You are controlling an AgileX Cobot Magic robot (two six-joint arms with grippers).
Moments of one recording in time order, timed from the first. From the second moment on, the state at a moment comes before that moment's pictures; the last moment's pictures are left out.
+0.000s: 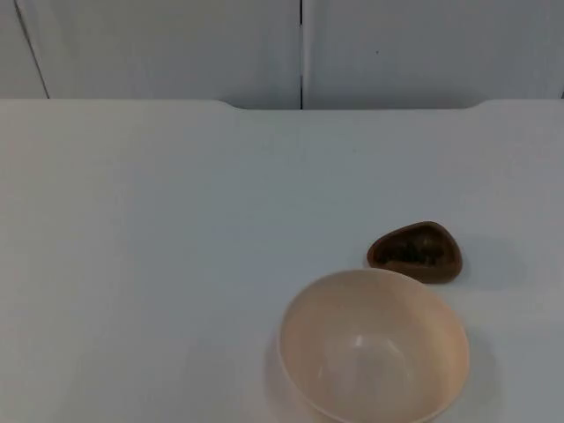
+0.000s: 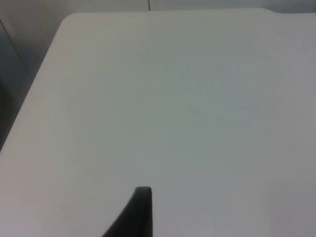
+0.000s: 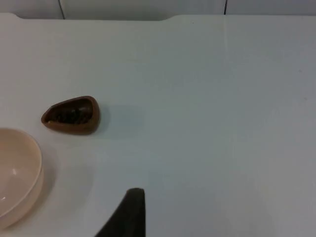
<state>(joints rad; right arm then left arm) 0.05 0.00 -0.52 0.01 1.08 -0.02 0.05 0.00 -0.50 0.01 1.08 0.02</state>
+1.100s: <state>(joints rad) 0.05 0.00 -0.52 0.01 1.08 -0.02 0.05 0.19 -0.67 -0.05 1.04 0.02</state>
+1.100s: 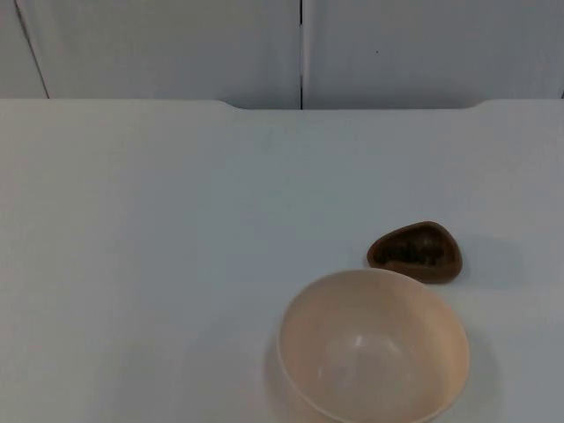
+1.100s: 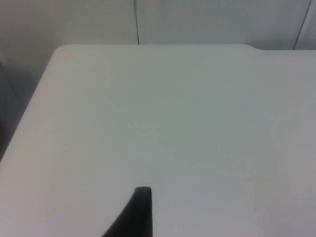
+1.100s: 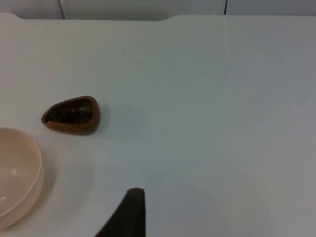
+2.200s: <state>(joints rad) 0.05 0.00 -0.52 0.01 1.08 -0.02 0.05 0.73 -0.93 -0.14 1.02 0.06</state>
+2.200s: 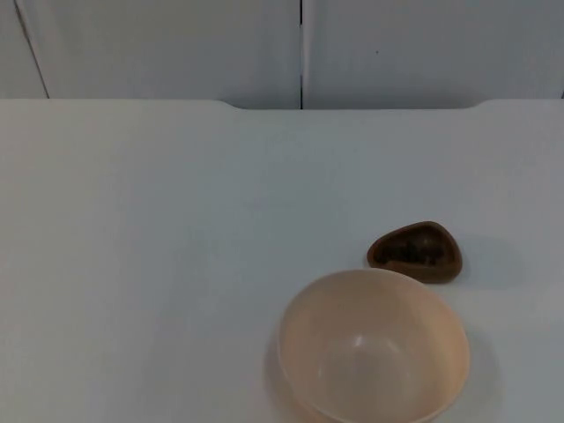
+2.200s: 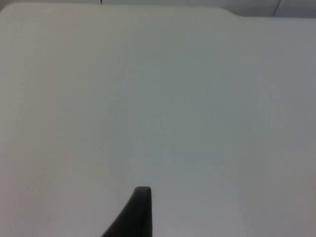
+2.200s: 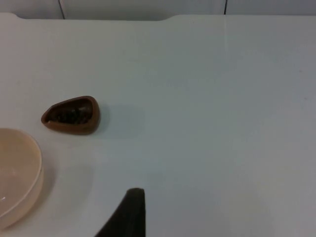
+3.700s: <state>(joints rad) 0.05 0.00 -0.52 0.01 1.08 -0.02 -0.12 1.15 -0.93 -0.42 1.05 0.30</state>
